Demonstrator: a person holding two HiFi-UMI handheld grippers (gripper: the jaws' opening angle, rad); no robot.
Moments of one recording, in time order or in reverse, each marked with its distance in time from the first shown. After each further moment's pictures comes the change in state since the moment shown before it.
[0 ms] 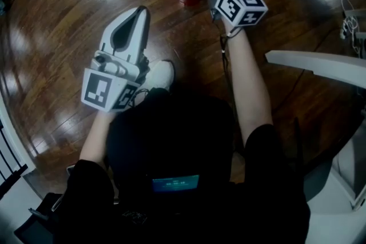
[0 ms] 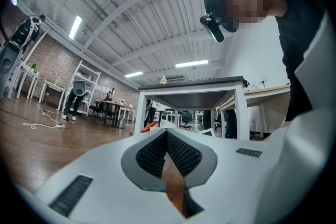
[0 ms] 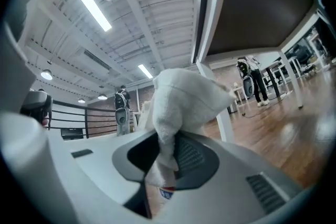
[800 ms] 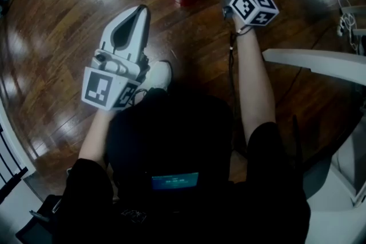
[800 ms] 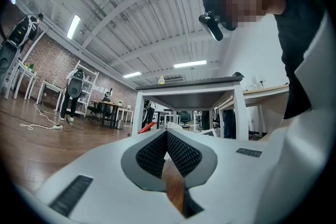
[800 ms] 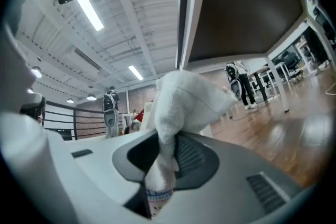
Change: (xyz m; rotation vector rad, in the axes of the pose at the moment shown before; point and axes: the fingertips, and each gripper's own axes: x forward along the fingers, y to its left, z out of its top) left arm 0.010 -0.010 0.005 -0.006 -0.027 -0.032; right arm -0.031 -0.064 0.007 0.012 -0.020 -0.117
